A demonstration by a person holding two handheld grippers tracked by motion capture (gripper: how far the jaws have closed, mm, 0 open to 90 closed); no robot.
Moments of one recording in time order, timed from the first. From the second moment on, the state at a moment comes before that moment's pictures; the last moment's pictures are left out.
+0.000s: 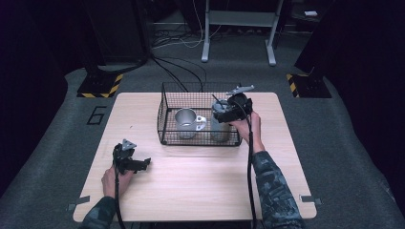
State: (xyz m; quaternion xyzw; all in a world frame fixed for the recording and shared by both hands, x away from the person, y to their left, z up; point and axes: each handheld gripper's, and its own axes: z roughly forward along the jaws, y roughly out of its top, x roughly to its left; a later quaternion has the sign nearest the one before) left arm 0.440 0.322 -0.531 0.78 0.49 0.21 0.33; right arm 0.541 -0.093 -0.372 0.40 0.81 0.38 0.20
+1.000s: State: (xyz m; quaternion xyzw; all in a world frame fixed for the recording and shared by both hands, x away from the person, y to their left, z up) left arm 0.440 0.322 -0.531 0.78 0.49 0.21 0.33; right arm 0.434 -0.156 -0.378 0.37 0.82 0.37 0.21
